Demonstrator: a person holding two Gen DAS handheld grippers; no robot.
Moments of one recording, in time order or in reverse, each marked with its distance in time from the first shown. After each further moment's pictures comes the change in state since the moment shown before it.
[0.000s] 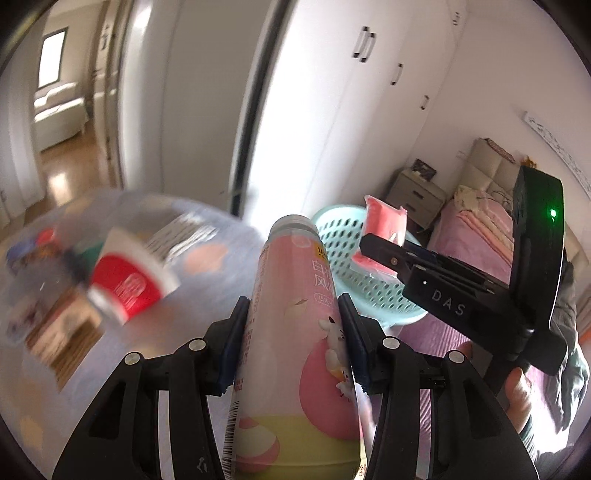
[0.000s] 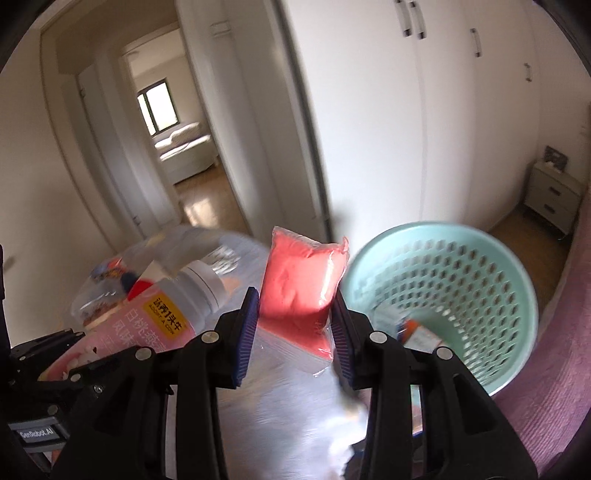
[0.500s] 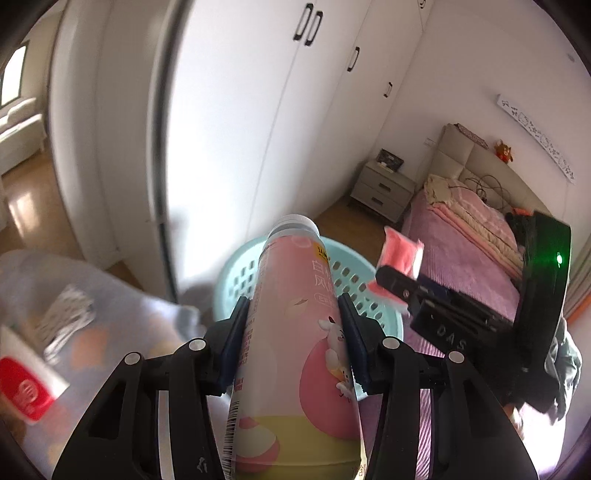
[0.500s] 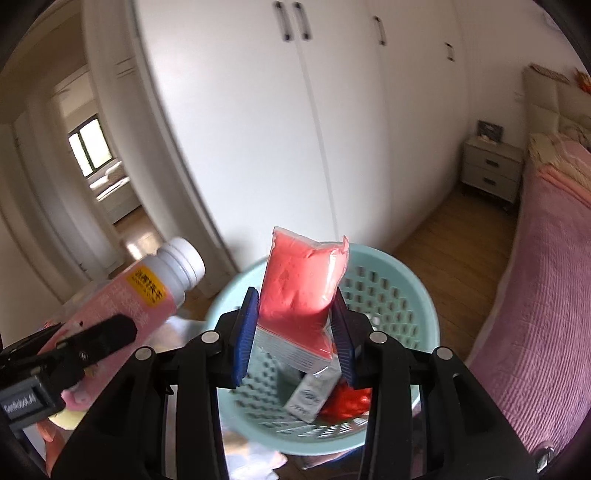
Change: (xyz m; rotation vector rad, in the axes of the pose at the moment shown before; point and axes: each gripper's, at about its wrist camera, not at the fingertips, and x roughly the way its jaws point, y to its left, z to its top) left arm 0.113 -0.081 0.064 0.068 0.033 -0.122; right arm -0.004 -0.135 0.024 0.188 -0.035 -0.212
